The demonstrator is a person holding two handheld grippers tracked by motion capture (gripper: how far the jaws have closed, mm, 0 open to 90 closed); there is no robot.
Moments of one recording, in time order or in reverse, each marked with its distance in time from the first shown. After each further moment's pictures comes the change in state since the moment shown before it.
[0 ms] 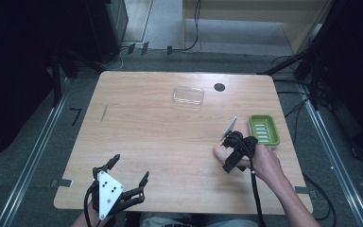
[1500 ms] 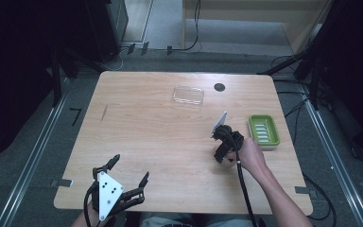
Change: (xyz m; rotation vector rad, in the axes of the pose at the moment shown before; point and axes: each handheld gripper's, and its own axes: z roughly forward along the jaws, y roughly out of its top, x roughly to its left) left arm -0.001 0.000 -0.001 -0.008 -0.001 0.009; right arm -0.008 0.042 0.029 0.005 0.001 0.068
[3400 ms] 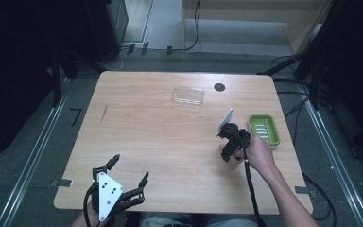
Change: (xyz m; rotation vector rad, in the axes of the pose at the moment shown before) left arm 0.000 0.000 -0.001 -0.001 0.004 0.003; right arm -0.010 -0.014 -0.020 0.009 -0.006 -0.008
